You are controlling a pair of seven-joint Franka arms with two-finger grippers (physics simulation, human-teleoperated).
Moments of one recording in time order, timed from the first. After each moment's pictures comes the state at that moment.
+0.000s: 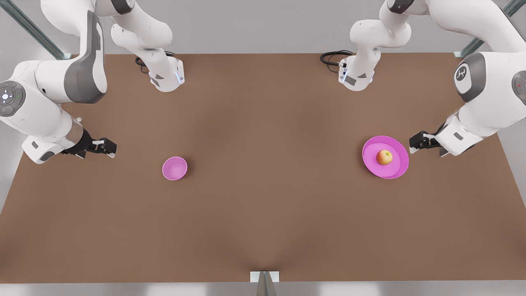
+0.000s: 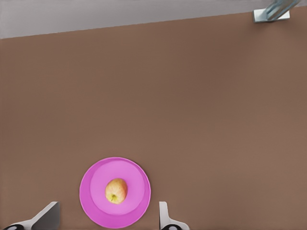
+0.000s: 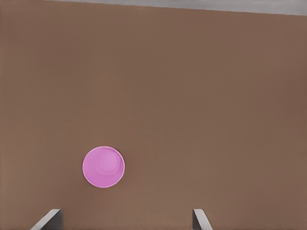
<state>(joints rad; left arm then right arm) -0.08 0.20 0.06 -1.33 -0.03 1.54 0.09 0.02 0.20 0.04 -1.37 -0.05 1.55 0.02</state>
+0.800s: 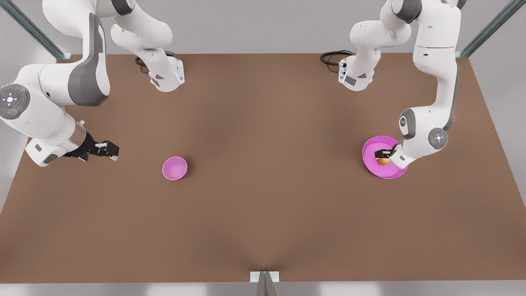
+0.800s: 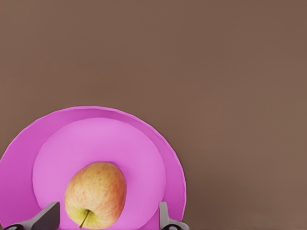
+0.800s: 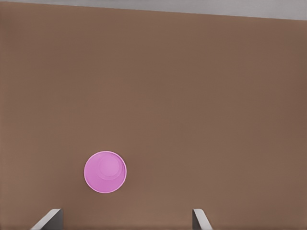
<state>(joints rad) 0.03 0.23 0.07 -2.26 -0.08 2.33 0.16 0.02 0.21 0.04 -1.38 -0.05 1.58 0.02</state>
